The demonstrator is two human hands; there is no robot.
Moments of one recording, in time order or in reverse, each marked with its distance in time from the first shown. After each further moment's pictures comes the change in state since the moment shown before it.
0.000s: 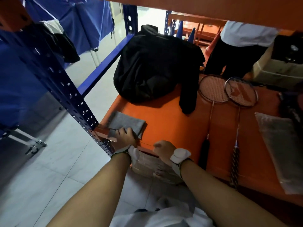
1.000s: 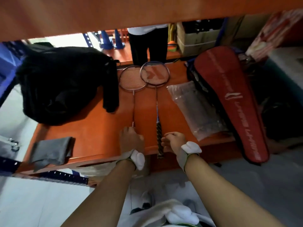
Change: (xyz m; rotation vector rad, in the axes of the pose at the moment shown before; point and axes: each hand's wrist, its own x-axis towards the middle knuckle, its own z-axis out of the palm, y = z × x) left_hand -0.152 0.260 0.058 -0.156 -0.004 0.466; right_hand -0.162 0.203 -0.157 1.082 0.597 0.280
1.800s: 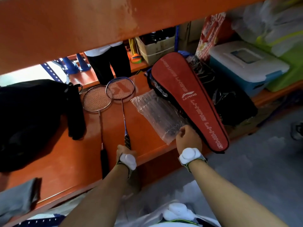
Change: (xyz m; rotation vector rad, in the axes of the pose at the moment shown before) left_hand 0.009 0.073 0.061 -0.158 -0.390 -0.298; right_hand 0.012 0.009 -0.145 -0.588 0.691 -0.439
